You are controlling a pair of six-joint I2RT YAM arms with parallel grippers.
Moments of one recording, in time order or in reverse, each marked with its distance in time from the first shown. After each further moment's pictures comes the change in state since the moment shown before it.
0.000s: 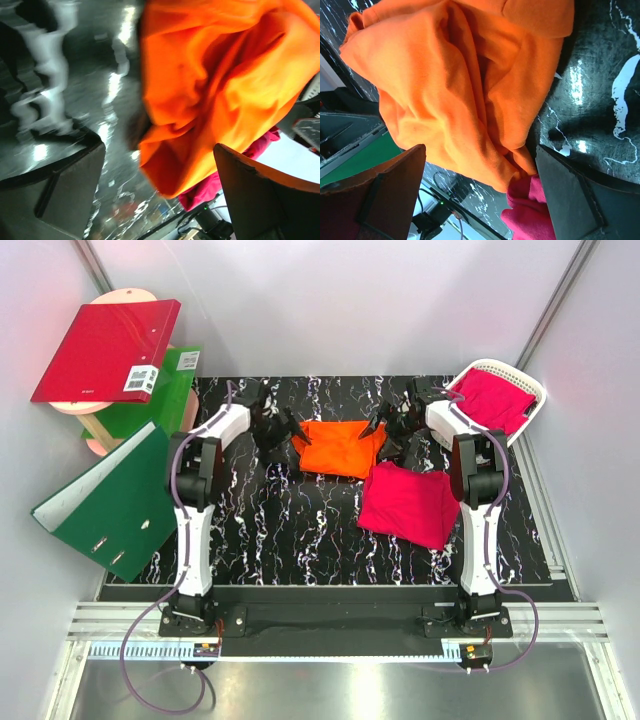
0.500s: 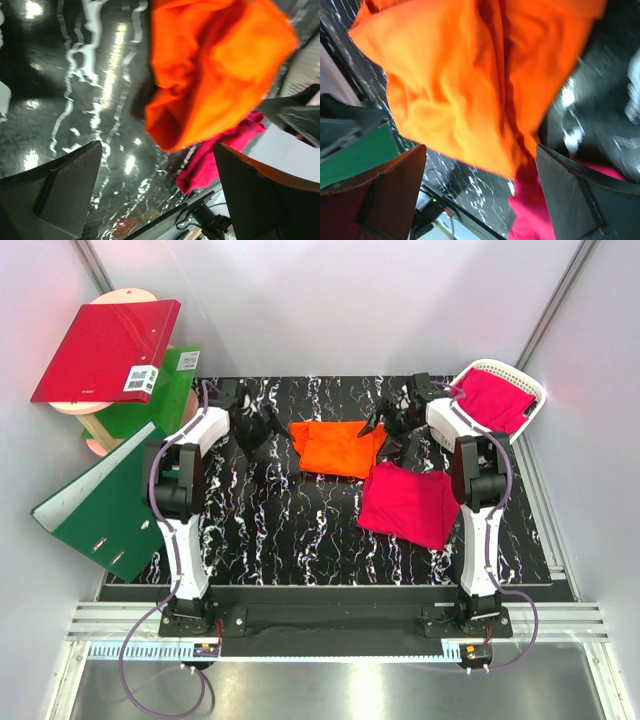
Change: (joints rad) left arm 0.068 -0.202 -0.166 0.058 0.020 0.012; right arm 0.005 -0.069 -0.010 -0.048 0.037 -0.058
